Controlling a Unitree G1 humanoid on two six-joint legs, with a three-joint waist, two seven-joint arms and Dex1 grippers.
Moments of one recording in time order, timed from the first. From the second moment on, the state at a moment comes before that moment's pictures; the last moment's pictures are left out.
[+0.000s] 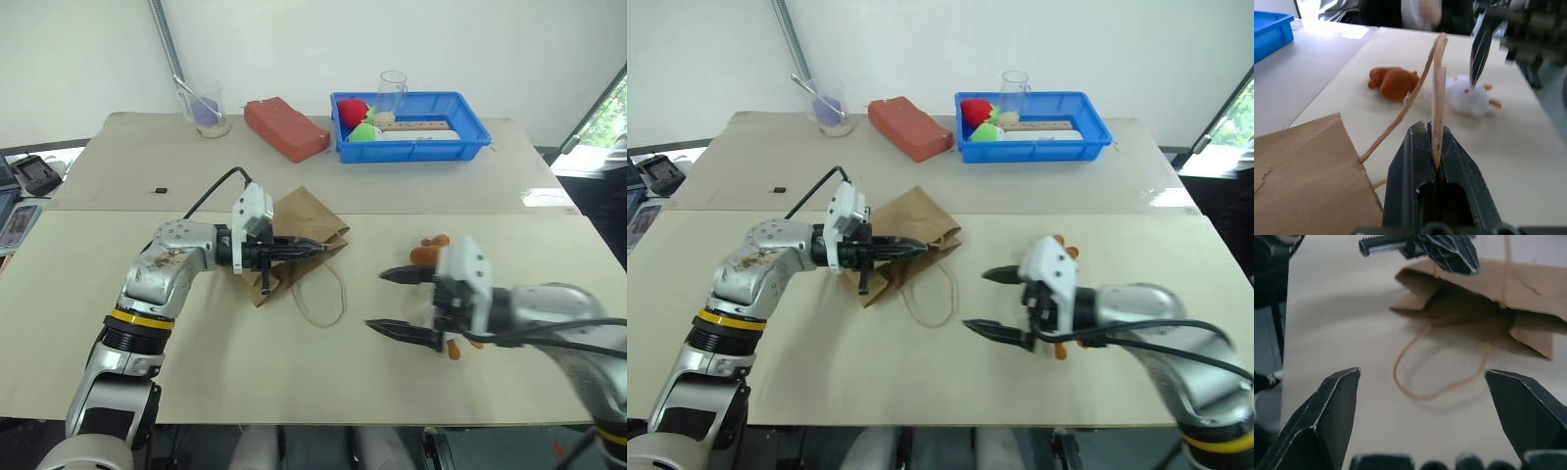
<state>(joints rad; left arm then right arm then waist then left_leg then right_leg) -0.67 0.54 -0.11 0.05 -0.48 0.51 -1.19 -0.25 -0.77 0.03 -0.62 0.61 0.72 0.82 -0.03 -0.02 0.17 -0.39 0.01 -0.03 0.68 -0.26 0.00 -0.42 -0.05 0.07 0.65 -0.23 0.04</state>
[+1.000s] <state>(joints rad) -0.68 0.47 -0.02 -0.01 -0.66 0.82 -0.99 -0.50 -0.08 0.30 0.25 0.11 0.27 0.47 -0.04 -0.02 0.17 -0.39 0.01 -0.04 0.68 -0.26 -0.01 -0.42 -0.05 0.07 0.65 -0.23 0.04</state>
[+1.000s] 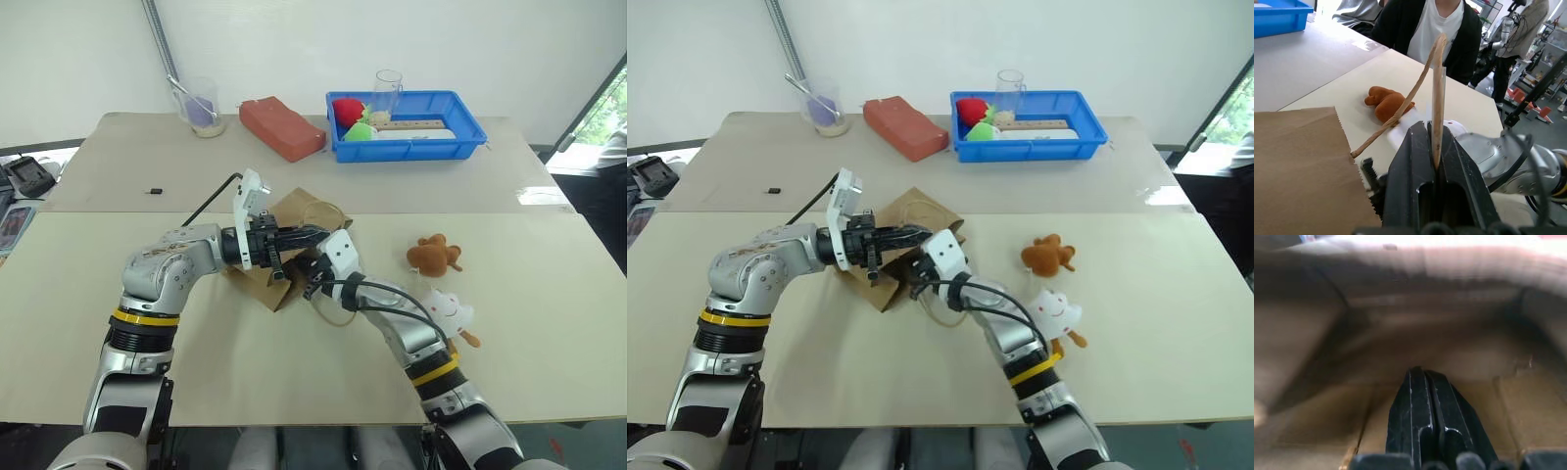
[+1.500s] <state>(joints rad) -0.85 0.55 0.03 0.00 -0.50 0.58 -0.91 -0.50 -0.04 0.29 0.29 0.05 0.24 0.44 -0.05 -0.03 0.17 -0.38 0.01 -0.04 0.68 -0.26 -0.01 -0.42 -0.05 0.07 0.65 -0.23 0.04</state>
